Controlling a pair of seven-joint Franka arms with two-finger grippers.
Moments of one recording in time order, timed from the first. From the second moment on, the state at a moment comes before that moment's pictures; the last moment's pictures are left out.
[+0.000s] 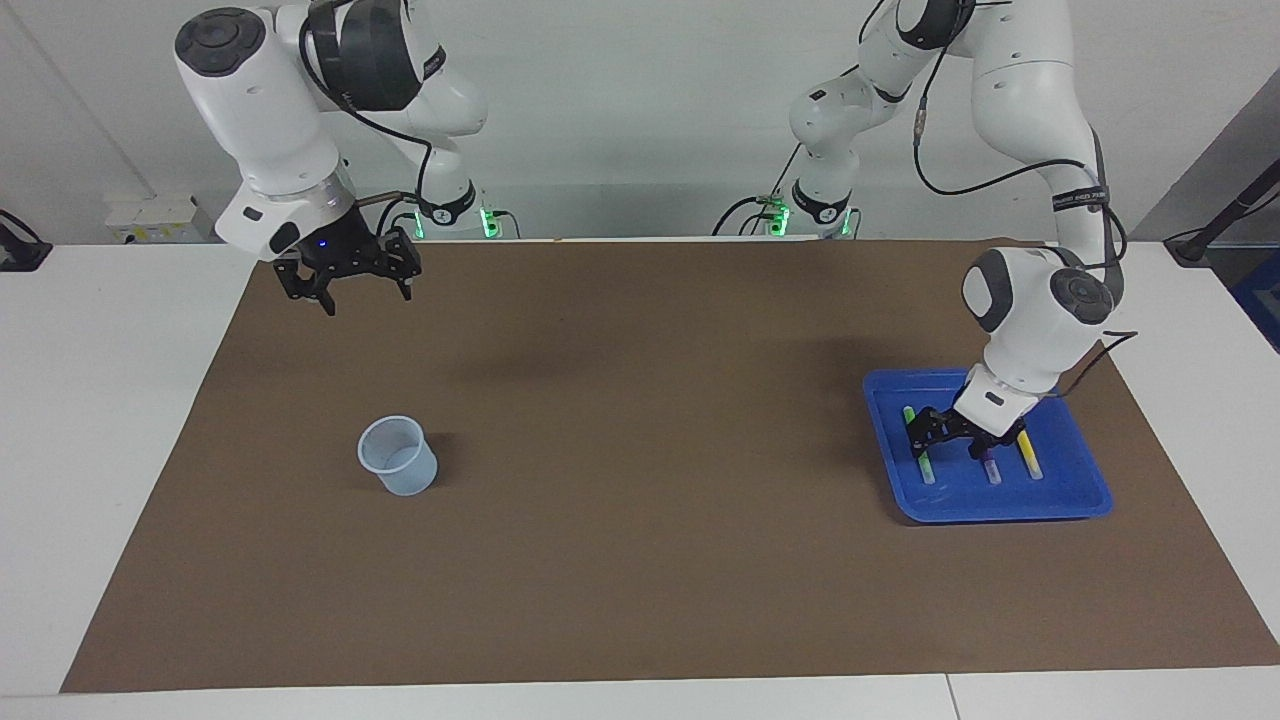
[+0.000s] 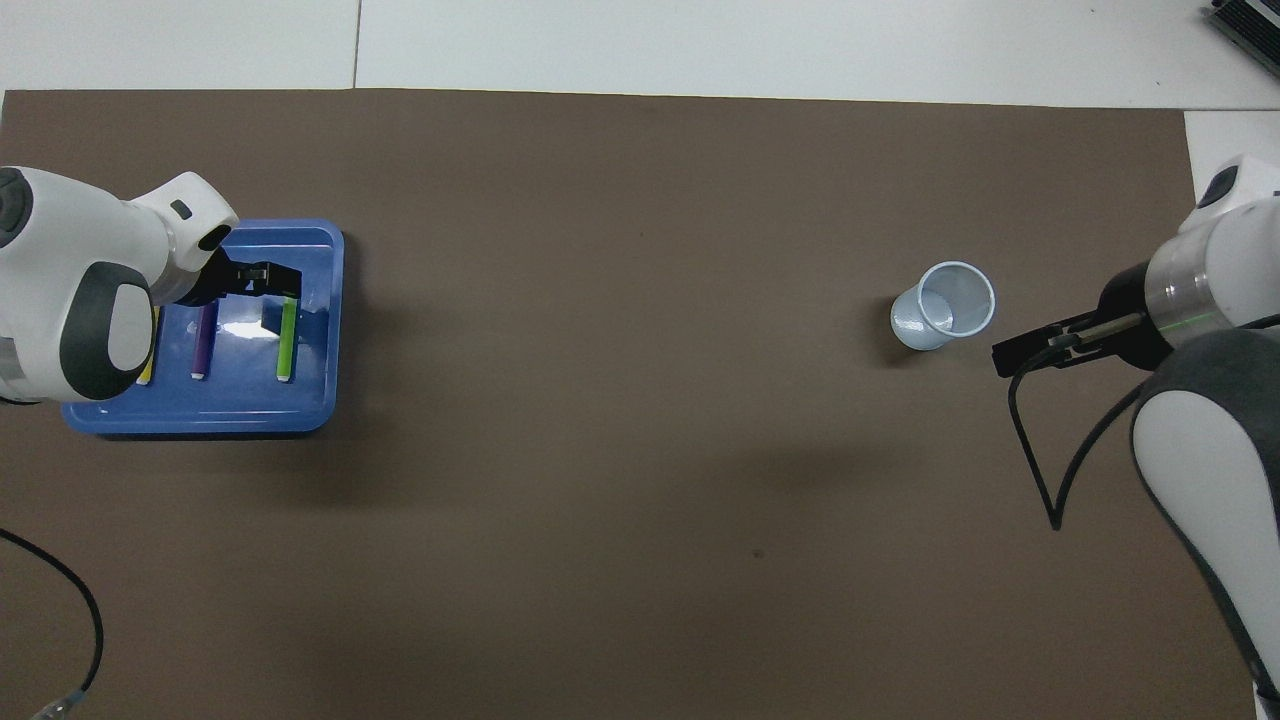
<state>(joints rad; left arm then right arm) 0.43 0.40 -0.46 -1.85 0.14 2.30 0.00 -0.14 -0.03 0.21 -1.74 0.02 1.68 -0.15</state>
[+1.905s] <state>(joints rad) 0.25 -0.04 -0.30 -1.76 0.14 1.82 0.00 -0.12 -0.03 0.21 -1.74 0.02 1.70 -0.15</state>
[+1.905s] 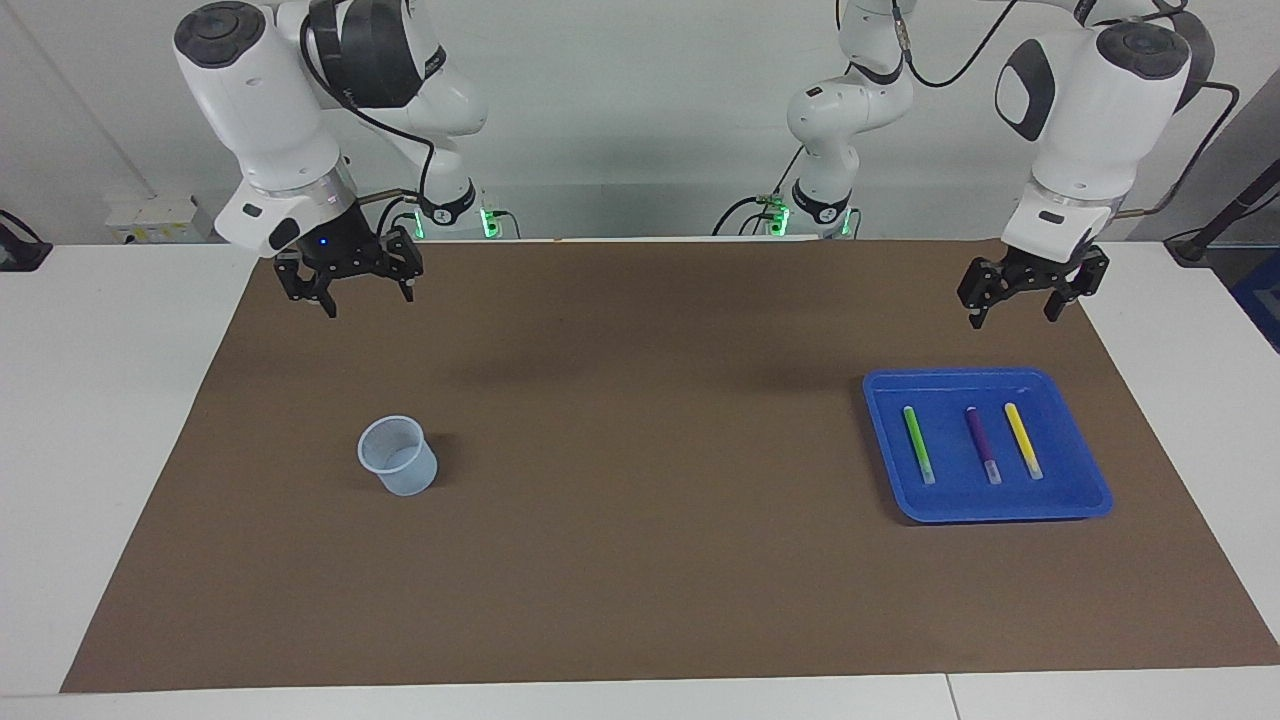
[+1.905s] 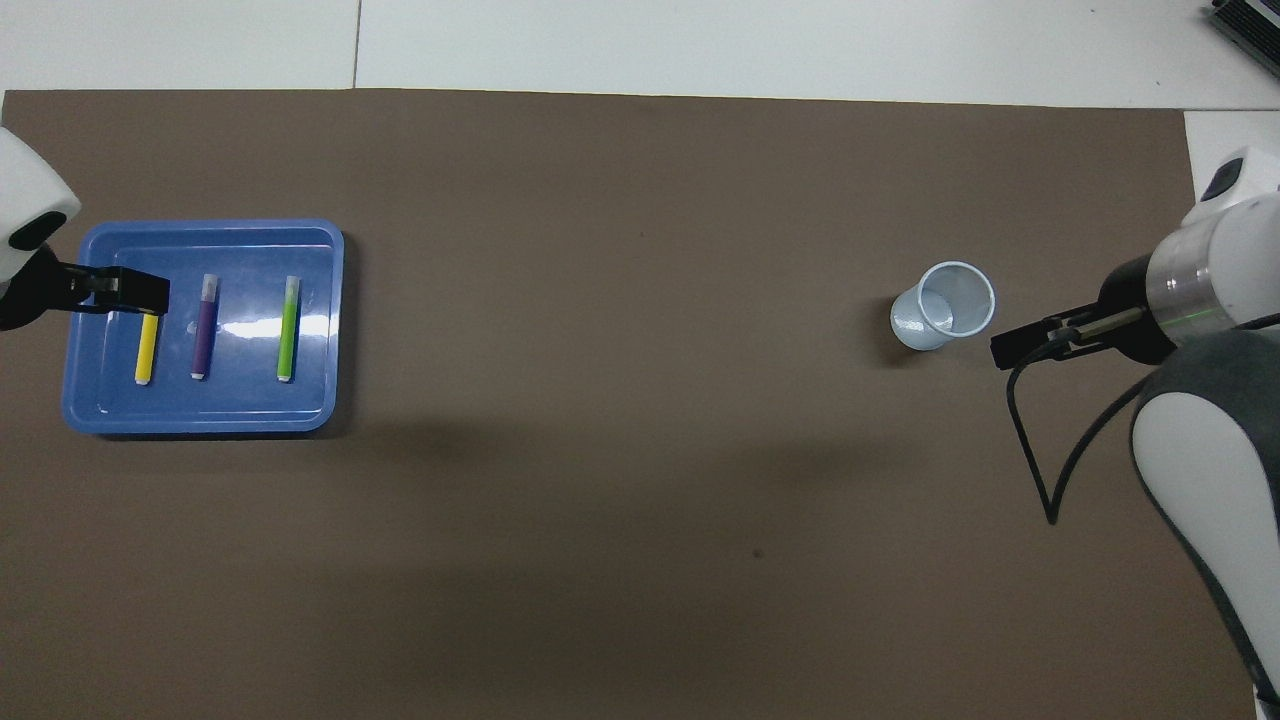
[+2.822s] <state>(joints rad) 0.11 -0.20 -0.11 -1.76 0.03 1.68 0.00 -0.12 -0.03 0.21 -1.73 0.02 1.70 -0.15</state>
